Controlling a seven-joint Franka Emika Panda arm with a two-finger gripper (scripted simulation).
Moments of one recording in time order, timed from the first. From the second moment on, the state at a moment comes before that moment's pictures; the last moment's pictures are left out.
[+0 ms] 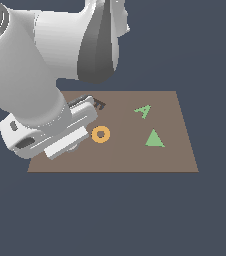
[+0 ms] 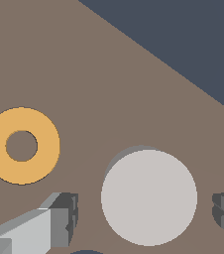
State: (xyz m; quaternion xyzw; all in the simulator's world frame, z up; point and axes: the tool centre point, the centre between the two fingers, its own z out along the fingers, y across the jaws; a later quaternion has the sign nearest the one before) arm 0.059 -0.132 0.052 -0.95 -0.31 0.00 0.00
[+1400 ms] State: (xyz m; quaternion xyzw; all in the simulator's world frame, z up) arm 0.063 -0.134 0.031 -0.95 -0.32 0.00 0.00
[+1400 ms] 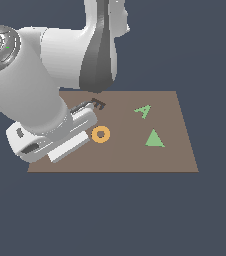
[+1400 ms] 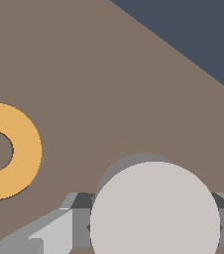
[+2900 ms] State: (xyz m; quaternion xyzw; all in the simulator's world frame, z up) arm -0.015 -0.142 0.039 -0.92 -0.40 0.00 0.00
